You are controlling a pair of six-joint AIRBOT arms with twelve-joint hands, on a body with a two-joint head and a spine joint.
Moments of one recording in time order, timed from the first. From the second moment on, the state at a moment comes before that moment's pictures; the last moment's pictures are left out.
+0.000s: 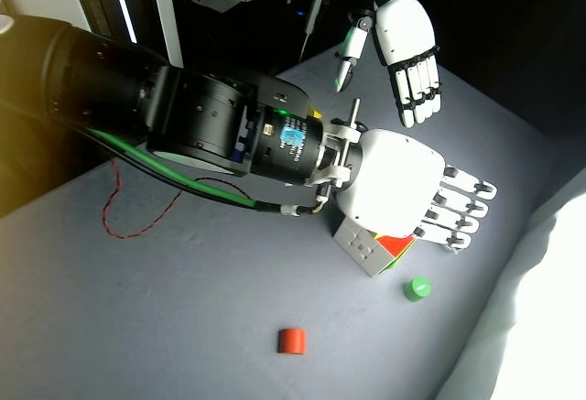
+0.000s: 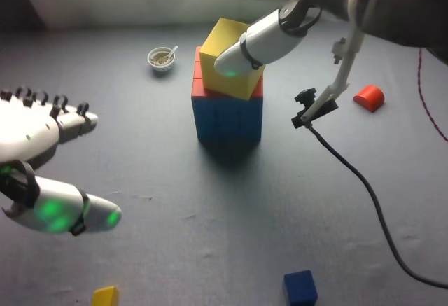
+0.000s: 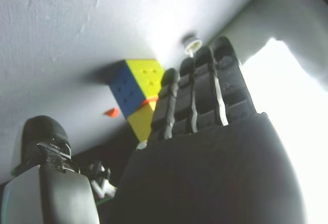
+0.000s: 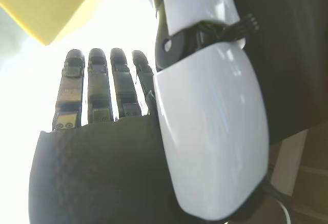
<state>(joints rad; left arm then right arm) 0.24 -0.61 0.58 -1.70 -0.55 2.60 0.00 -1.34 1.34 0.54 0.16 -0.73</state>
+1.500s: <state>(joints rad) 0.21 -0.62 0.55 -1.79 -0.70 2.66 -0.08 -1.37 1.36 0.42 0.23 -0.72</state>
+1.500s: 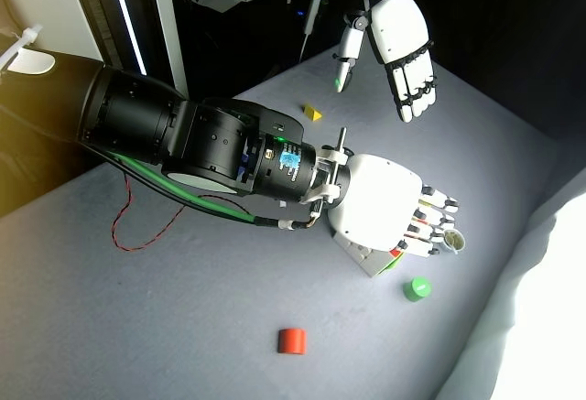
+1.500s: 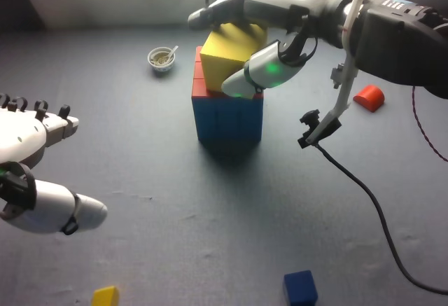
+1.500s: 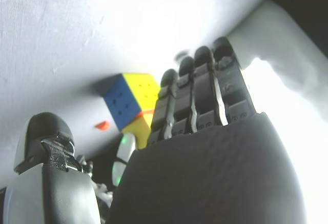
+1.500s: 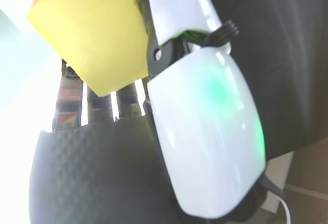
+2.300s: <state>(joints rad) 0.21 -0.62 0.55 -1.79 -0.72 2.65 -0.03 -1.20 1.20 0.18 0.26 -0.70</state>
